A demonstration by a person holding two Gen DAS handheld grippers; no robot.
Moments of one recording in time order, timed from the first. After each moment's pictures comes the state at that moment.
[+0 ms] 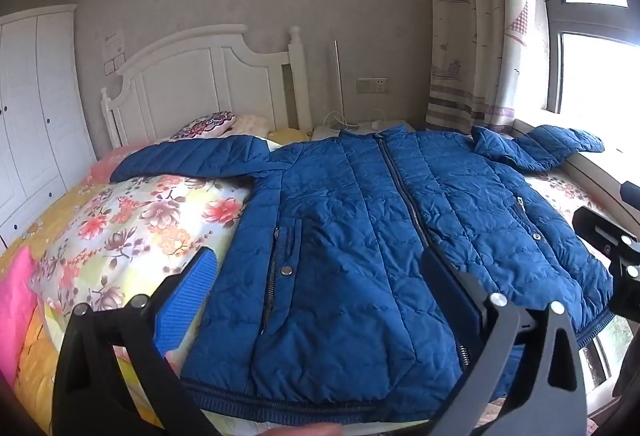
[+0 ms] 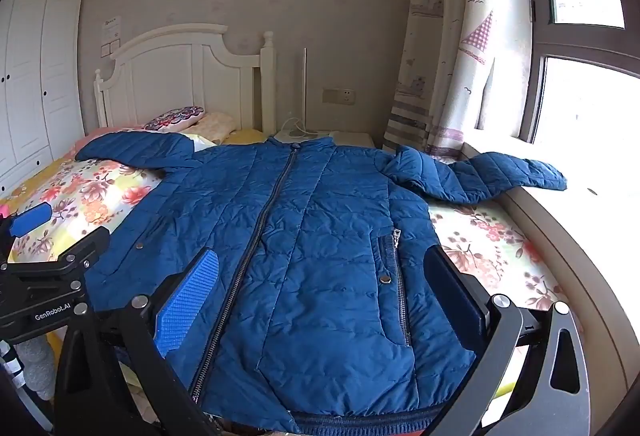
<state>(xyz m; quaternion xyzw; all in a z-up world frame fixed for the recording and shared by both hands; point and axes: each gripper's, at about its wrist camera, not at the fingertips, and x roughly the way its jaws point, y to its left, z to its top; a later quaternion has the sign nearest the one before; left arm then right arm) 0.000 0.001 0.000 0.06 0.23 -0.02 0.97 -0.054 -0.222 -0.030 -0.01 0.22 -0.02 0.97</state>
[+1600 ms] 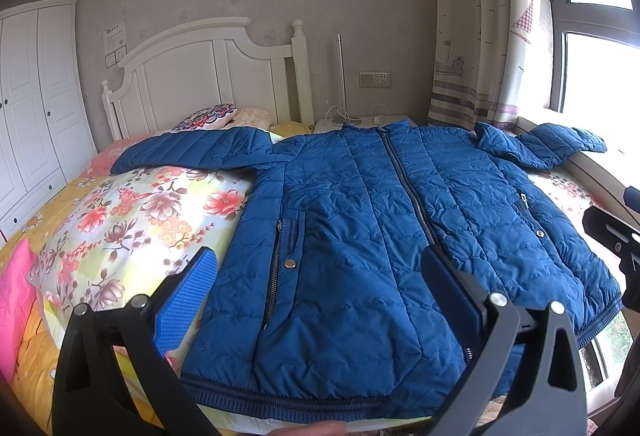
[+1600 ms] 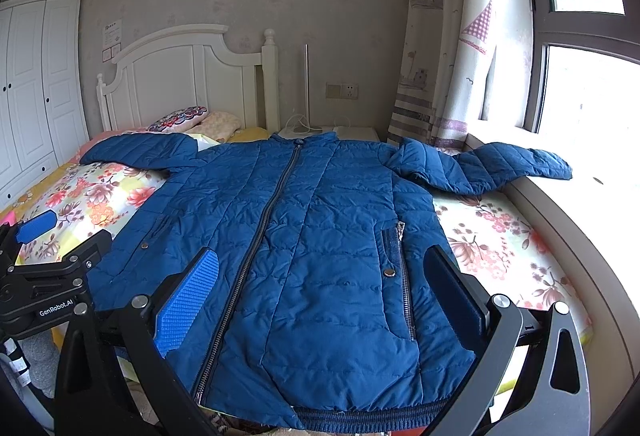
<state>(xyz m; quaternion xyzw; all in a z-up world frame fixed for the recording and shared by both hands) 0.003 0.008 -0.006 0.05 0.25 -0.02 0.97 -0.055 -0.227 -0.032 0.00 0.23 -0.02 0.97</state>
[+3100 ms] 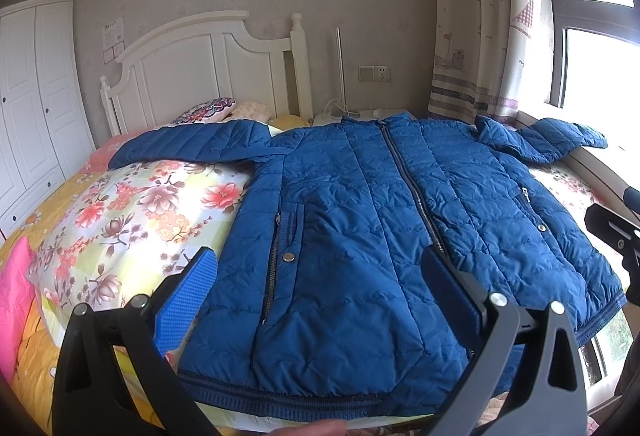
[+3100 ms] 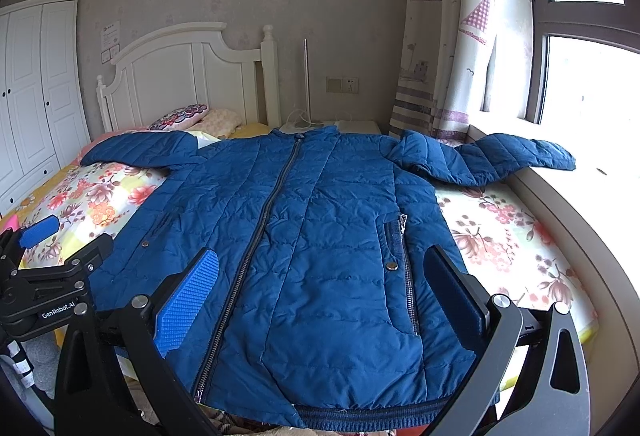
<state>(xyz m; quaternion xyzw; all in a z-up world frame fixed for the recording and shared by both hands) 0.002 0.010 -0.013 0.05 0.25 -0.02 0.97 -0.055 -0.228 -0.040 0.02 0.23 -0.01 0.97</state>
